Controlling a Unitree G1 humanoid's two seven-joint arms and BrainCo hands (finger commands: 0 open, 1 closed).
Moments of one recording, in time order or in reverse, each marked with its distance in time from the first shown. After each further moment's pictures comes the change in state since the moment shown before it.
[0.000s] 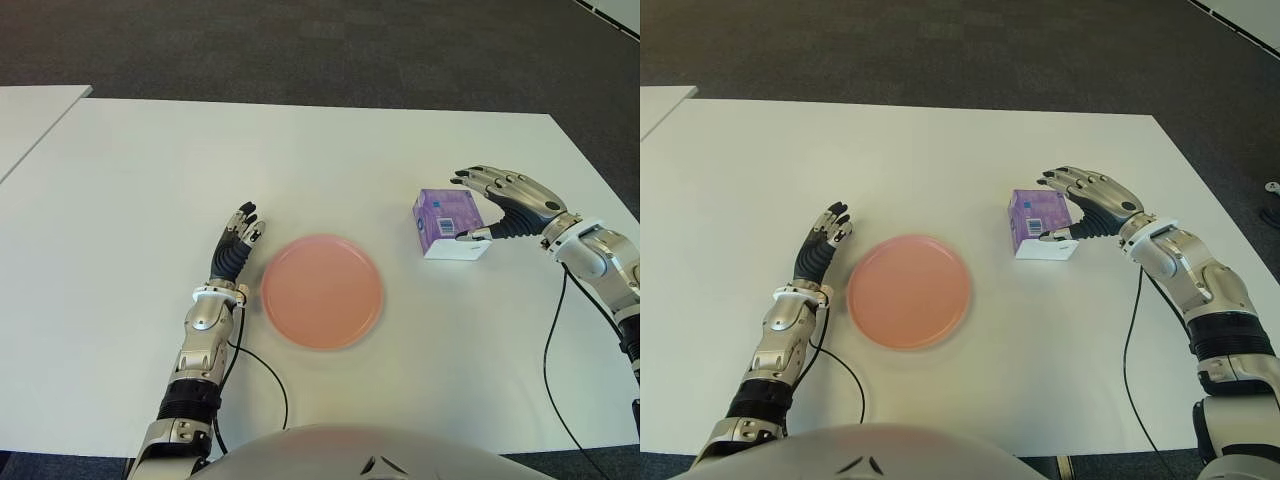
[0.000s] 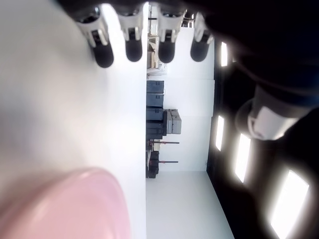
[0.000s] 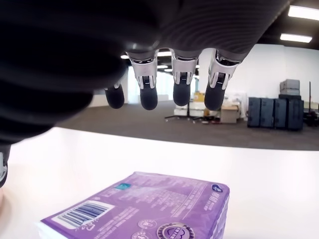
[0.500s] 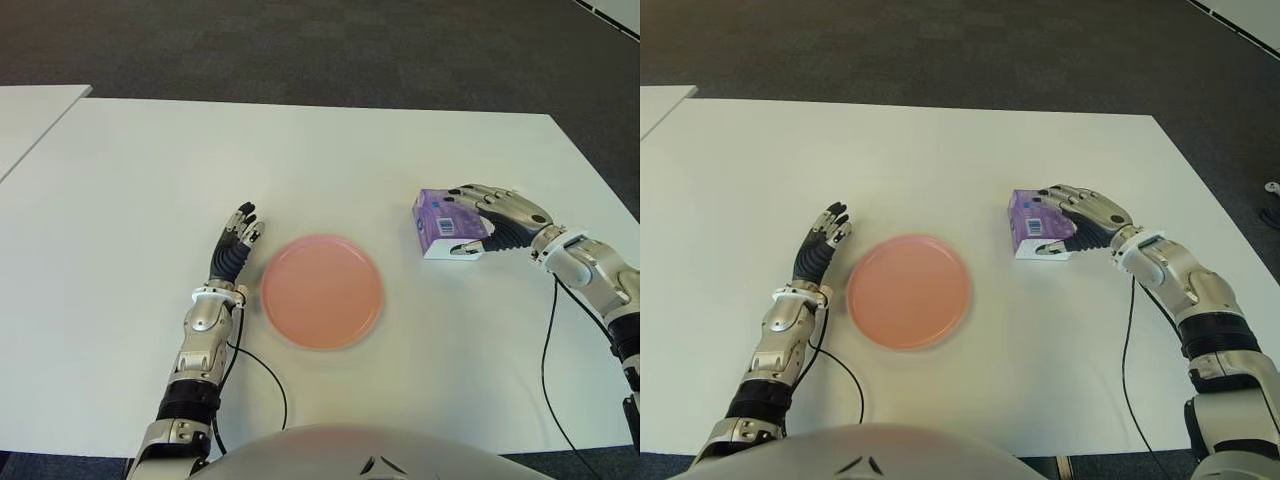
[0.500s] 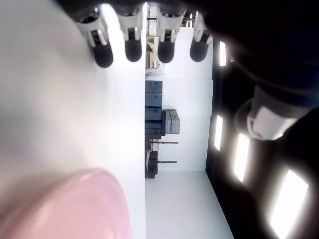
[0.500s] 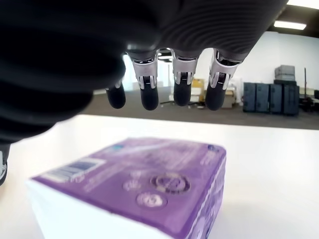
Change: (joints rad) left arm 0.003 0.001 -0.001 0.006 0.000 -0.014 0.000; right arm -0.037 0.020 0.081 0.129 -0.079 -0.050 -0.048
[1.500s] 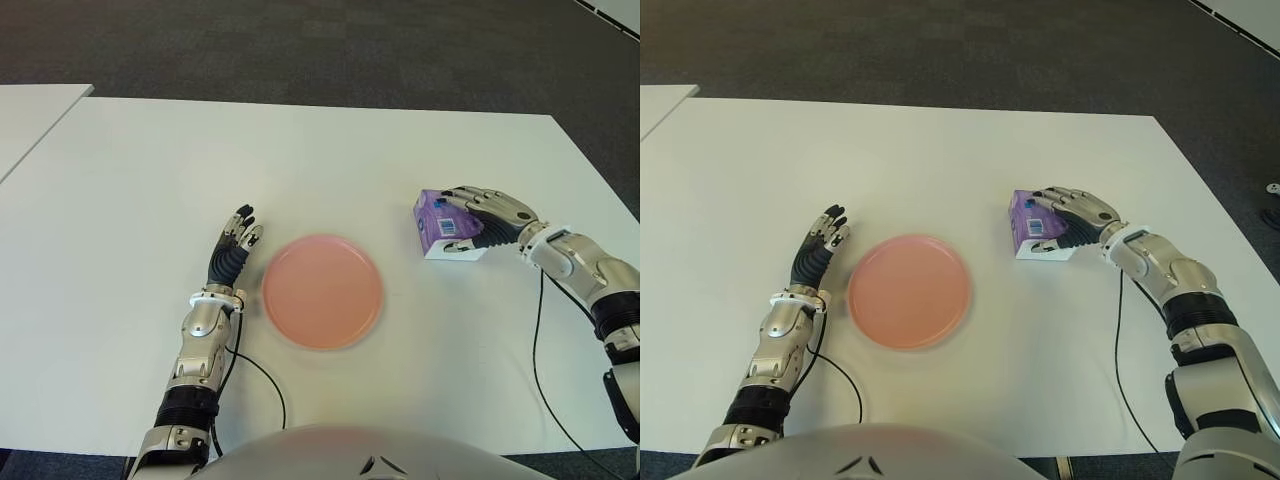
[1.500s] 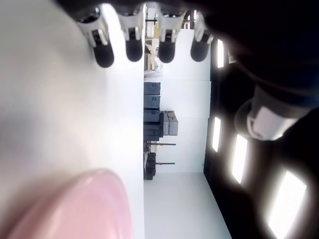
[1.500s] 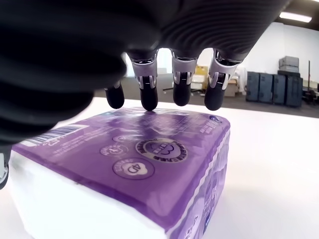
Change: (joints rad) left arm 0.027 0.000 0.000 -0.012 -0.004 -0.015 -0.003; right arm -0.137 0.044 0.125 0.206 -0.059 -0.014 -0.068
